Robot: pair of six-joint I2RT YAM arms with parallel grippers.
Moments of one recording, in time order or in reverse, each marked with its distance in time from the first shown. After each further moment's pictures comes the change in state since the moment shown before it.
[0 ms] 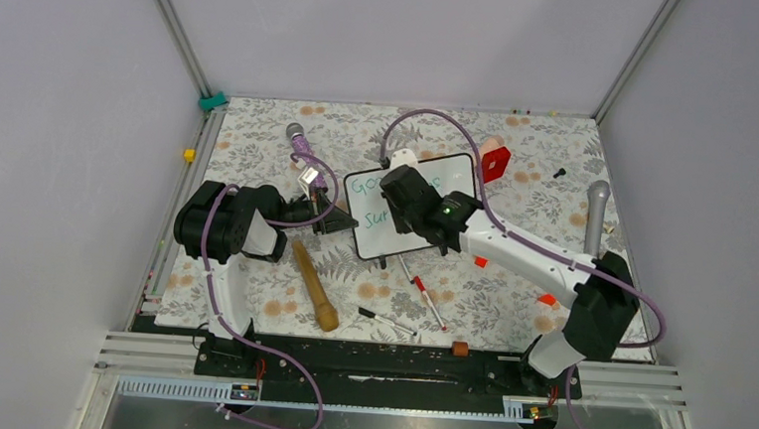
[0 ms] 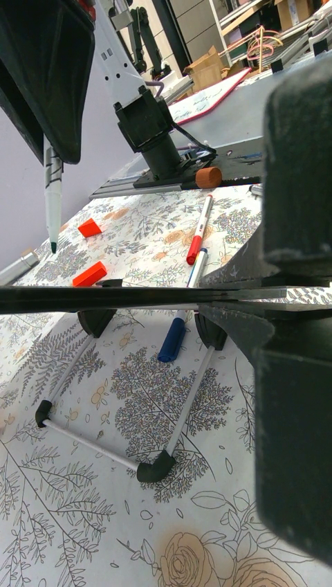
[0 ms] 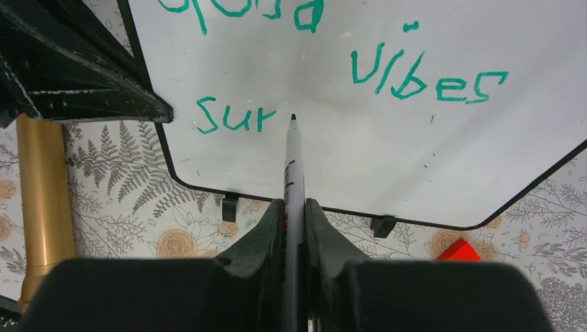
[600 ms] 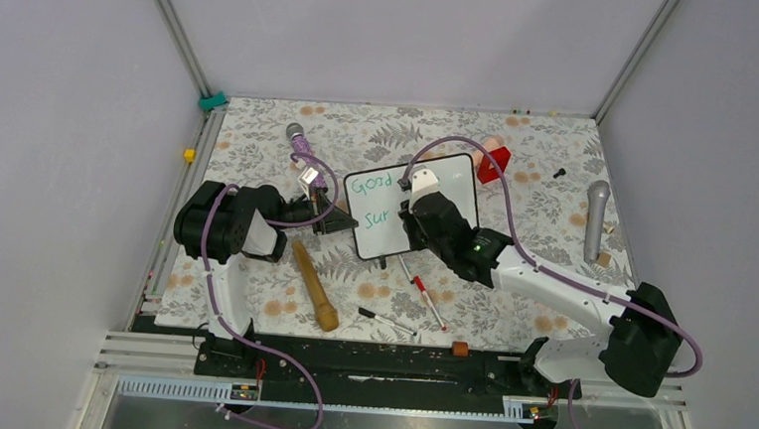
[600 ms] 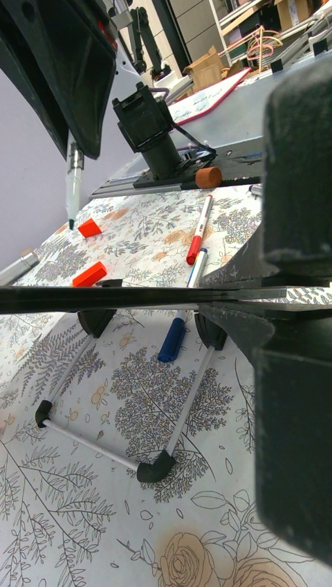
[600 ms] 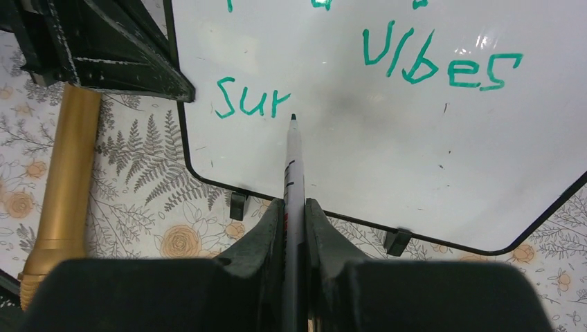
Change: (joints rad) left arm 0.000 0.000 0.000 0.000 0.000 0.000; right arm -0.003 -0.260 -0.403 0.364 -0.072 -0.069
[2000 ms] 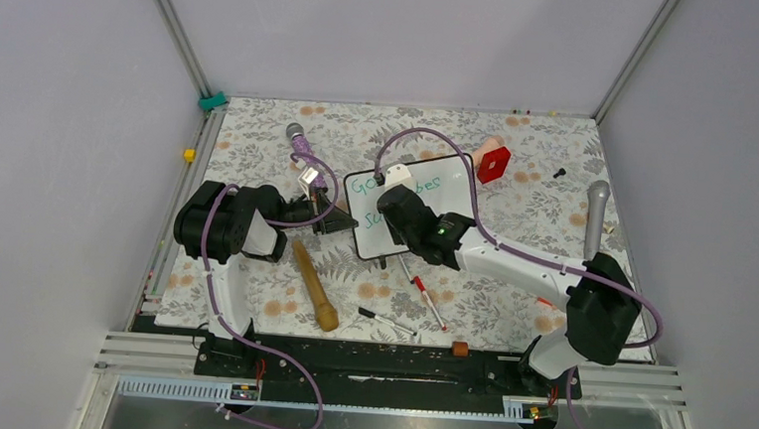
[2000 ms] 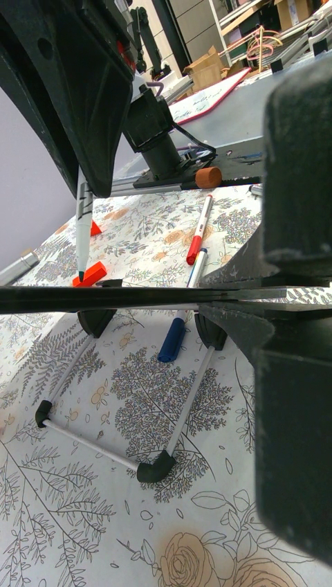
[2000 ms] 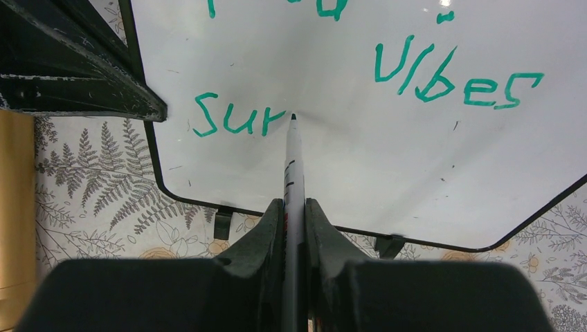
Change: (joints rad) left arm 0.000 0.000 0.000 0.000 0.000 0.000; right arm 0.053 0.214 0.201 -0.125 0.144 0.017
